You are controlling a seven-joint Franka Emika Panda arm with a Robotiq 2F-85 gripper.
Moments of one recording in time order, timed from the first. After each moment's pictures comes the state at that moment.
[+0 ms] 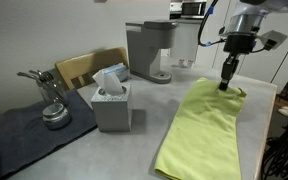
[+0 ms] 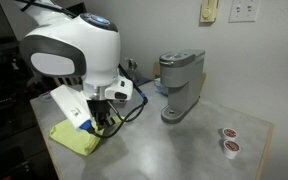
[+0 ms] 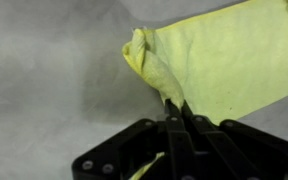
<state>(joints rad) -0.22 0.05 -0.03 -2.54 0.48 2.41 -0.67</state>
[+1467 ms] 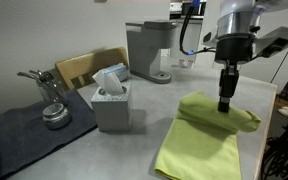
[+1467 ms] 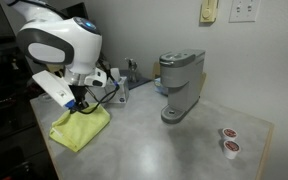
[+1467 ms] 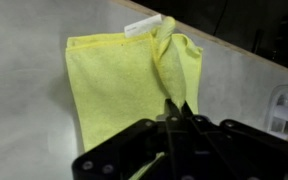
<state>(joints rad) 0.00 0.01 0.01 -2.54 0.61 2.24 -0.69</state>
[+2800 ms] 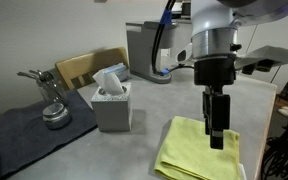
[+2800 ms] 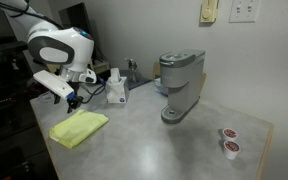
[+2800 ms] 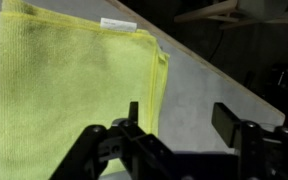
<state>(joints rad) 0.11 0.14 0.14 -2.44 0.59 2.24 -0.64</state>
